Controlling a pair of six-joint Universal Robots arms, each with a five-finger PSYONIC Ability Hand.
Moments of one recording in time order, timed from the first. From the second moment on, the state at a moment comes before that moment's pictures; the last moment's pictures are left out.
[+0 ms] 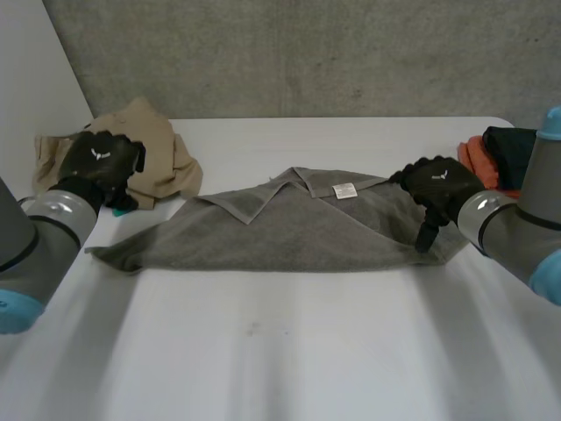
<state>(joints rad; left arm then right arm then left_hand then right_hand) 4.53 -1.85 -1.66 3.40 -1.40 3.60 1.83 -1.06 1.34 0.12 1.36 2.64 0.65 0.68 0.69 0.68 0.51 0.22 0.21 0.21 0.22 0.05</state>
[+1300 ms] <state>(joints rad) 4.68 -2.16 -1.53 3.28 -1.18 3.88 1.83 -0.99 1.60 -0.26 1.34 2.72 0.57 0.57 0.56 0.56 0.39 0.37 0.34 0.36 0.36 0.21</state>
